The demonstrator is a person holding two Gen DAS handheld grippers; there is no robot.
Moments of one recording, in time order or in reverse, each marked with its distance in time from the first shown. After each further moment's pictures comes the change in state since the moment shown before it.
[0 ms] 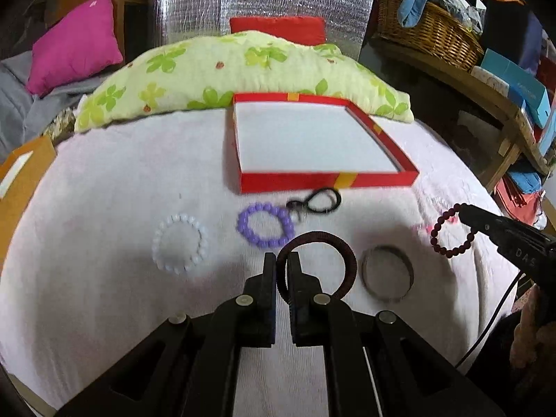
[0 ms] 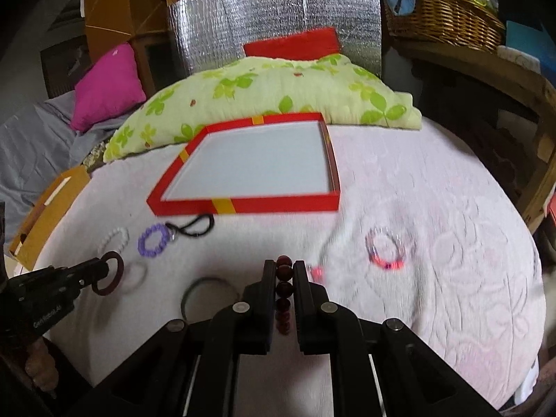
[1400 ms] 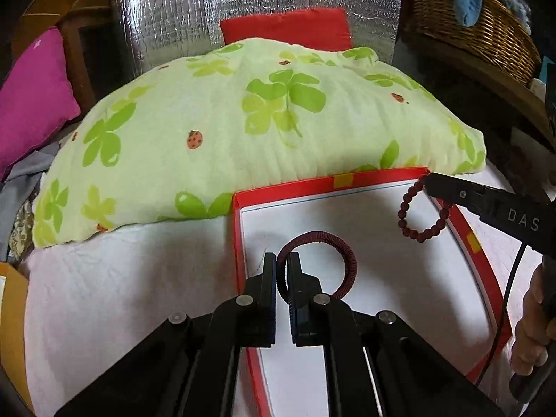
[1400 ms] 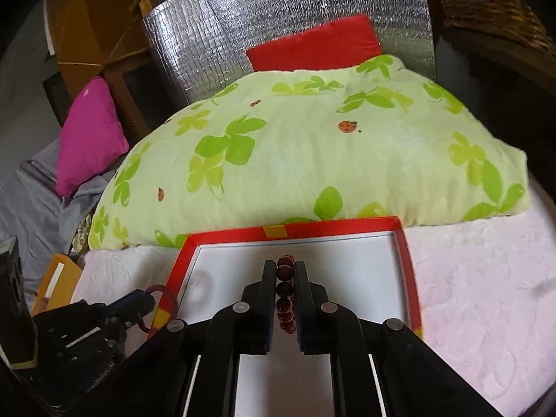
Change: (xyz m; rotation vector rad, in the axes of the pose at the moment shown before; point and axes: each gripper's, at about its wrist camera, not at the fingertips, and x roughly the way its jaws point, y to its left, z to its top) left arm 0.172 0.019 0.206 0.075 0.037 0.099; right arm 0.205 0.004 0.219 0.085 0.039 0.173
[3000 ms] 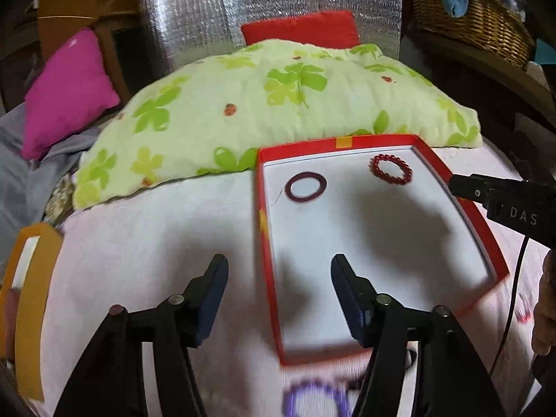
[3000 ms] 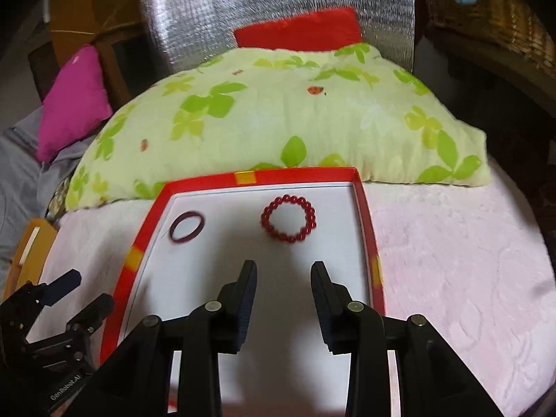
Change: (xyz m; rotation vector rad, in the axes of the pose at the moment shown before) left arm -0.076 -0.012 -0.075 -0.006 -0.024 0.116; right arm -0.048 0.001 -0.055 -0.079 0.051 -0.154
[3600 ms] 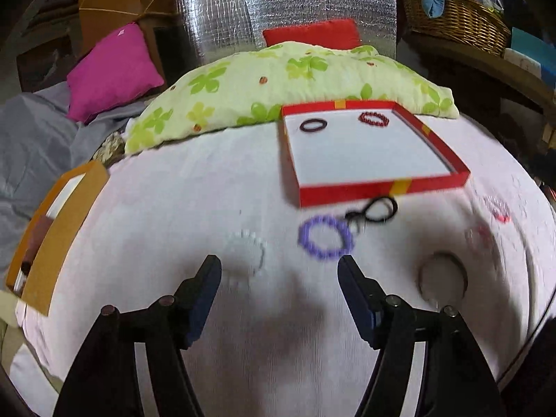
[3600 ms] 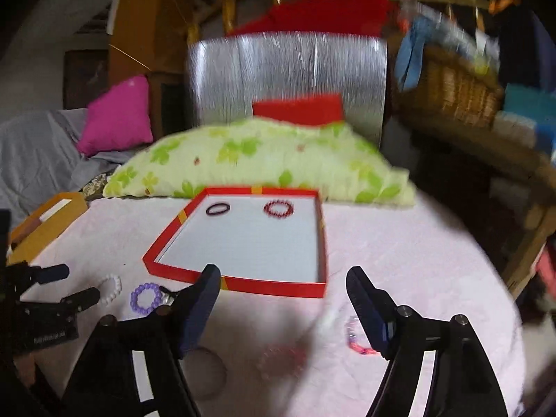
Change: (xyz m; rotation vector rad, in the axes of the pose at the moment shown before) left arm -0.101 0.007 -0.139 -0.027 -0.031 0.054; right arm -0.174 0.013 -0.160 -0.129 -0.366 -0.091
